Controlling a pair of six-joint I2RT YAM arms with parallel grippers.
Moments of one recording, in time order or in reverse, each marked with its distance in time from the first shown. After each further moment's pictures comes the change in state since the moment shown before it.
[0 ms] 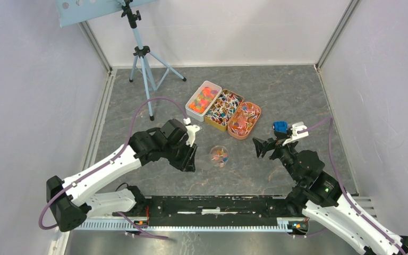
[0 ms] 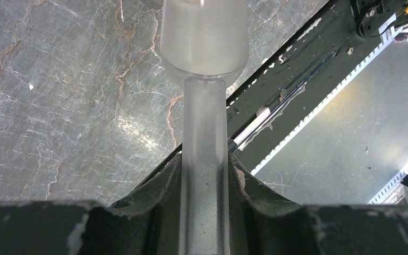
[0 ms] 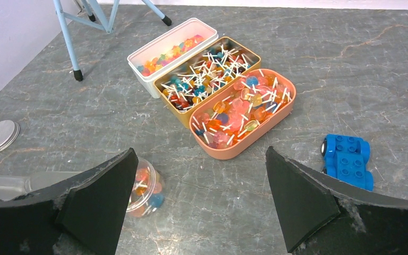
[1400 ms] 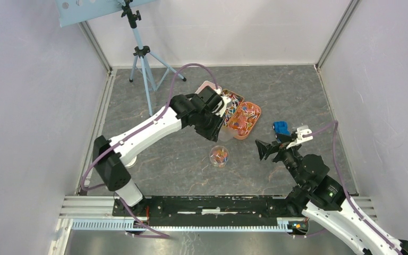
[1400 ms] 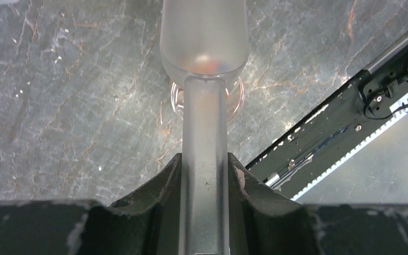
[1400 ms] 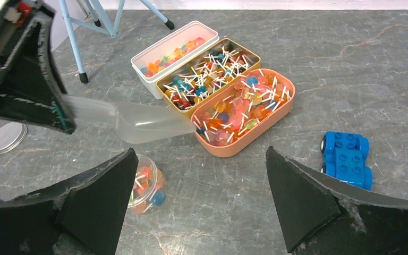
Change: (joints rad) left arm 0.000 0.525 0.581 -0.109 -0.132 0.096; right arm 0.000 -0.077 -0.014 -0.039 -0.005 0.011
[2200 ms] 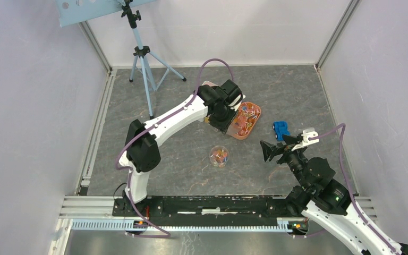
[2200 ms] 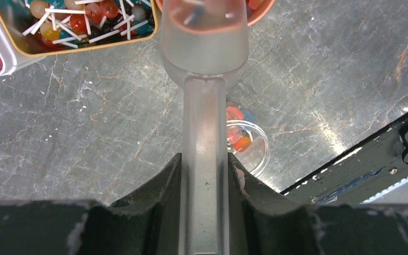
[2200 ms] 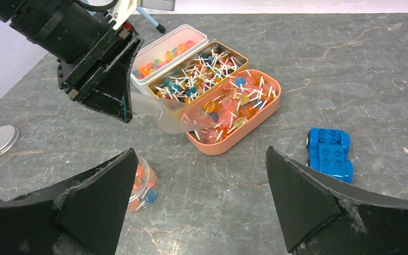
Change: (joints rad) left arm 0.000 0.380 0.352 -0.098 -0.078 0.058; right arm 0.000 -0.071 0.028 -0.089 0.031 -0.011
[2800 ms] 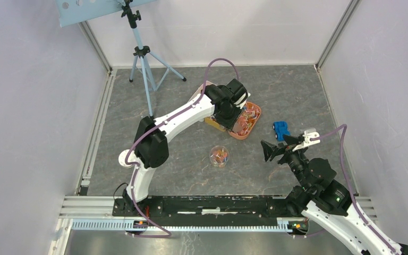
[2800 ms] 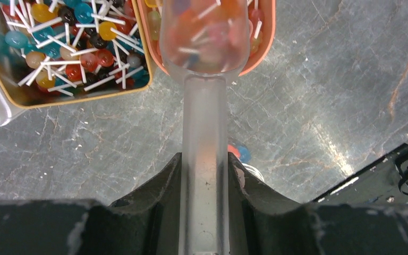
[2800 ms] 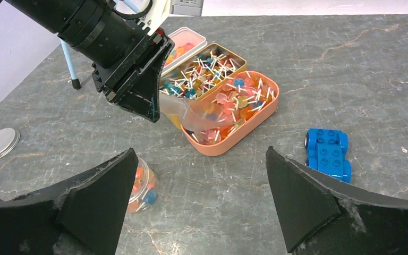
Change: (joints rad) left arm 0.005 0.122 0.096 0.048 -0.001 0.000; right arm 0.000 -0.013 0.000 -0.005 0.007 0.001
